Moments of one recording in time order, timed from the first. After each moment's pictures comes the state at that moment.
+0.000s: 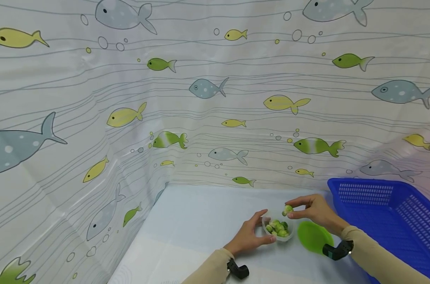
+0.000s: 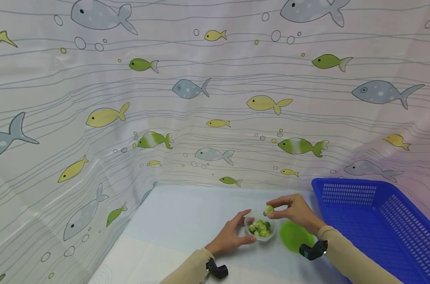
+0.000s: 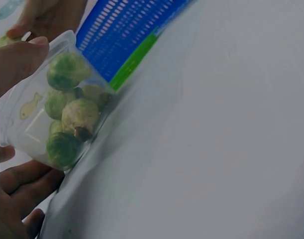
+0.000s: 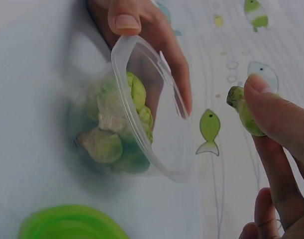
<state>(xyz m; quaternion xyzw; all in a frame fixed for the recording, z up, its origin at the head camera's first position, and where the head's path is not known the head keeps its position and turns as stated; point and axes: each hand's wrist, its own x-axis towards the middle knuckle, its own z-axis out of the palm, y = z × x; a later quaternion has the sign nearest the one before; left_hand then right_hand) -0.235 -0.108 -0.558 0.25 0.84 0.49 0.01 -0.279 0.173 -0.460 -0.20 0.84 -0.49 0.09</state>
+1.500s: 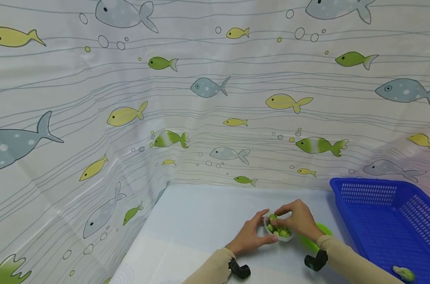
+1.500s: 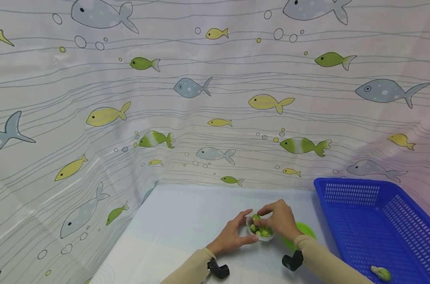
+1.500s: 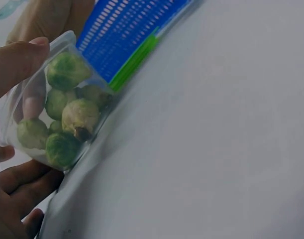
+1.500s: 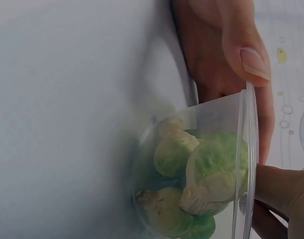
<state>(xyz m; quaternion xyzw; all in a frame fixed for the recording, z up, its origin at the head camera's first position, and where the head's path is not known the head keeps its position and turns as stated) -0.236 -0.108 -0.559 0.25 0.84 0.48 0.01 -0.269 0.113 -0.492 -0.22 0.91 -0.36 -0.05</state>
